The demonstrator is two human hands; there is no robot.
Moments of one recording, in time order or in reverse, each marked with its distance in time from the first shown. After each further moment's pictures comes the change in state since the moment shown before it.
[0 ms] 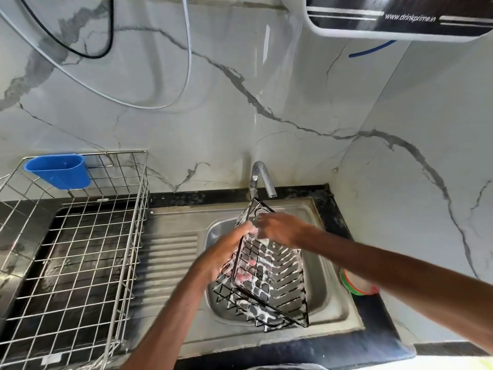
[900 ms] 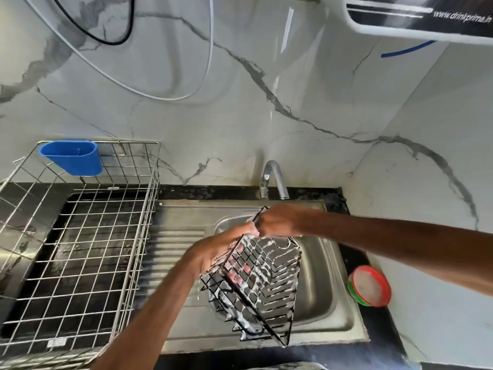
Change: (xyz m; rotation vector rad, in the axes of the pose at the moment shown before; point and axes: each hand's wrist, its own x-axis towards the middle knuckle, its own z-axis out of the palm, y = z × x) left_hand 0.010 0.001 -0.035 0.151 -0.037 -0.141; right_hand 0.037 0.008 -0.038 -0.164 -0.355 -0.188
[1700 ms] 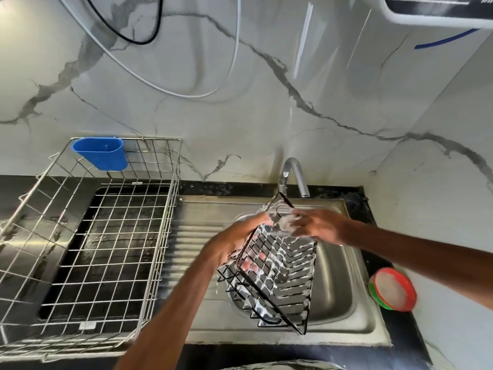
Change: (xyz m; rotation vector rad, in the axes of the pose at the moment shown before) left_hand -0.015 0.004 -0.011 -0.067 0.019 0.110; right_hand -0.023 0.025 0.074 0.207 0.339 -0.016
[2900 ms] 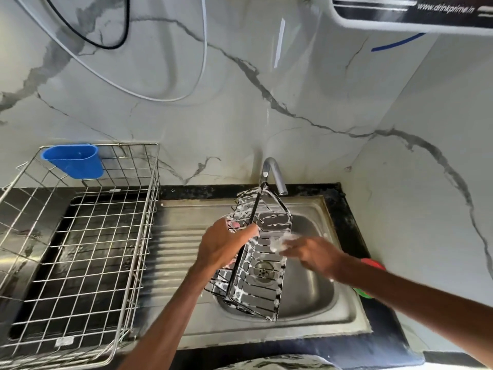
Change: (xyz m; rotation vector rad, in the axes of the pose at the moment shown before) left_hand 0.019 -0.026 0.022 0.276 0.413 0.184; right_hand -0.053 -0.070 0.027 0.033 0.292 0.156
